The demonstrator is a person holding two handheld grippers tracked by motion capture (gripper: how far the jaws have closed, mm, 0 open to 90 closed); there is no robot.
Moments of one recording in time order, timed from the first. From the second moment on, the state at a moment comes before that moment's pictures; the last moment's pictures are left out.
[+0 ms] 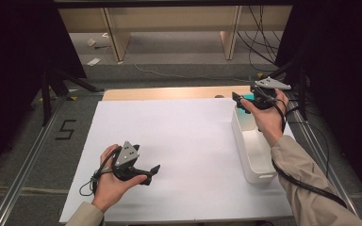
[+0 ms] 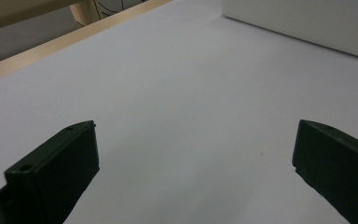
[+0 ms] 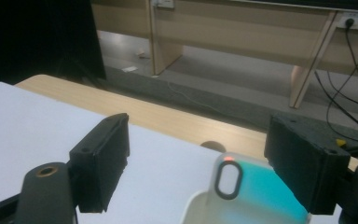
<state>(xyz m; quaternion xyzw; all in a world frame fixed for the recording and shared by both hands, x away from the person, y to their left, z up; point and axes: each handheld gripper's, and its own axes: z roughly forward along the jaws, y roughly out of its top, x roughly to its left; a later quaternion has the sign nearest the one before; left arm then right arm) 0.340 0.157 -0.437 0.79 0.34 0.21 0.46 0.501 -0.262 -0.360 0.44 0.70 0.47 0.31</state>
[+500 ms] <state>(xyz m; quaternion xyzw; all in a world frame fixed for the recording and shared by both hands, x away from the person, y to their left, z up) 0.339 0.157 -0.436 0.79 0.34 0.21 0.46 0.470 -0.245 -0.365 0.40 0.73 0.49 0.27</state>
